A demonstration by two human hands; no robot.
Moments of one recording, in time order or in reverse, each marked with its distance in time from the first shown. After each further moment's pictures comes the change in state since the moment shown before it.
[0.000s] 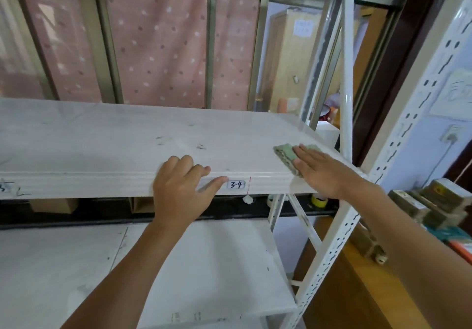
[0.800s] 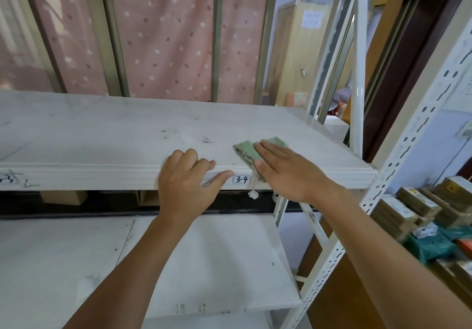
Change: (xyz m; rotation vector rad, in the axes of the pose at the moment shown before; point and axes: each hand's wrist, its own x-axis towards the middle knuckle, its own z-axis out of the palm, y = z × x) left_hand -0.001 0.002 -0.002 0.007 -0.009 -0.014; right_hand 0.003 -0.087 0.011 0.031 0.009 -0.202
